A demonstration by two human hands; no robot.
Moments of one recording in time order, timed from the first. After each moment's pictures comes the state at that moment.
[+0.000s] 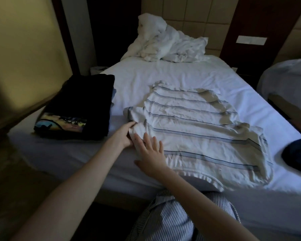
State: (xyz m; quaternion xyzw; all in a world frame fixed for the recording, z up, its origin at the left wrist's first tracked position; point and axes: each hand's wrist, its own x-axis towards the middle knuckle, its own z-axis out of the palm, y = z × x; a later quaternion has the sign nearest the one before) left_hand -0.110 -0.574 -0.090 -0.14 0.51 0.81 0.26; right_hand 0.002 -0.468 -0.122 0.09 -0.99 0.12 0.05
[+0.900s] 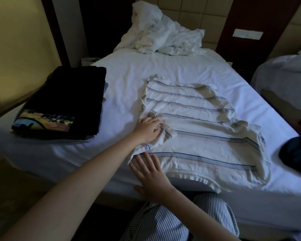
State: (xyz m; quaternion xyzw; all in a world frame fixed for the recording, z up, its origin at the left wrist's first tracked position) left_hand -0.130 -0.499 -0.115 0.33 0.93 0.15 -0.01; right_hand 0.032 -0.448 -0.176 0.21 -0.96 -0.10 0.16
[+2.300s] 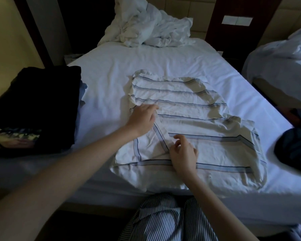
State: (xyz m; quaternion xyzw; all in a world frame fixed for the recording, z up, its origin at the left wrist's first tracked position) left_hand -0.148 -0.461 -0.082 0.38 0.88 0.25 -0.11; right_hand 0.001 -0.349 -0.123 -0.22 -0.90 0.33 0.18
